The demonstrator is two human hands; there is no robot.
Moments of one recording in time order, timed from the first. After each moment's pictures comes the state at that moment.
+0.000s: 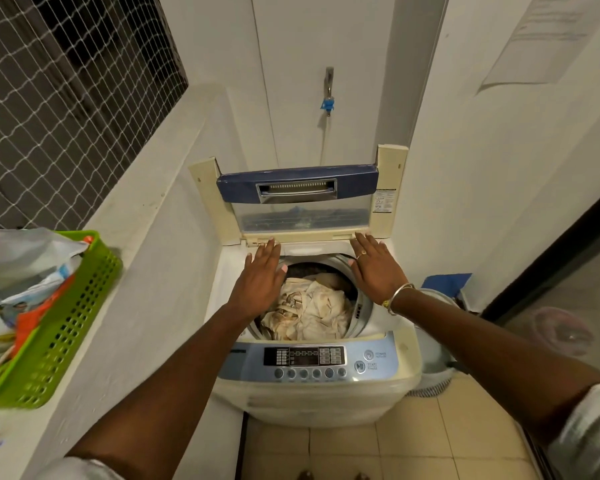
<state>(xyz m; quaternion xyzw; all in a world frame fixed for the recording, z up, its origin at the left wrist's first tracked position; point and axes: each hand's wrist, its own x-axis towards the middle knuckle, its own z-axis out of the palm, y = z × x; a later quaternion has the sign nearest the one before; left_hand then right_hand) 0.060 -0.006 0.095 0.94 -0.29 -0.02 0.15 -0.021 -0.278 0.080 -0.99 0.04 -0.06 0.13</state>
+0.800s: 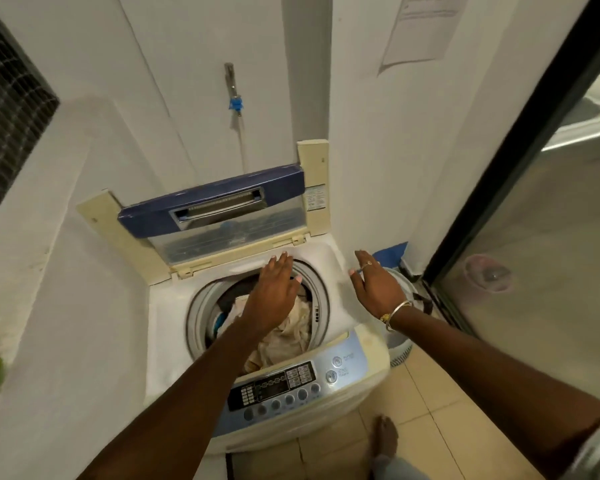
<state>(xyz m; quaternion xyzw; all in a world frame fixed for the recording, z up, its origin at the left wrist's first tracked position) 0.066 -0.129 0.053 0.87 -0.43 -0.09 0.22 -0.084 -0.332 0.044 -0.92 0.26 -0.10 0.29</state>
